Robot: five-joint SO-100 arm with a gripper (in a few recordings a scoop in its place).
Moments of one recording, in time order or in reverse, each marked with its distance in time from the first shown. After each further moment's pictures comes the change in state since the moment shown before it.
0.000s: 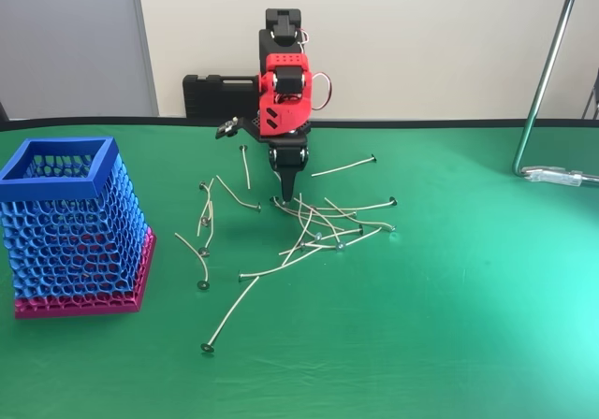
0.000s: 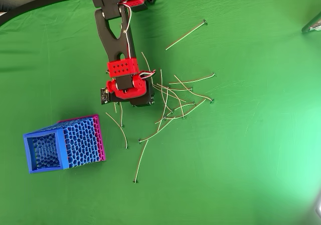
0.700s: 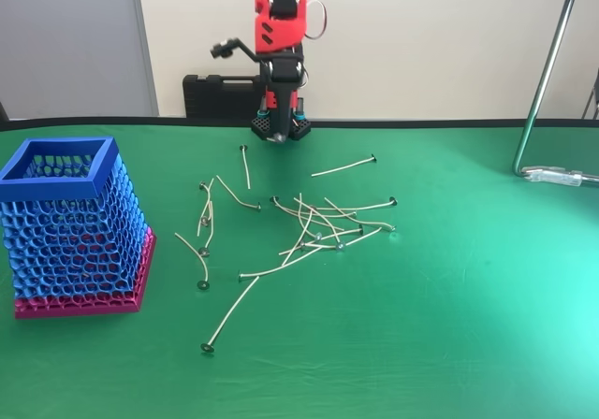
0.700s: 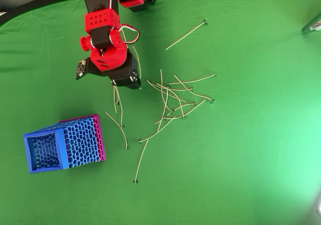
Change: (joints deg) arm 2.9 37.0 16.3 0.1 -3.4
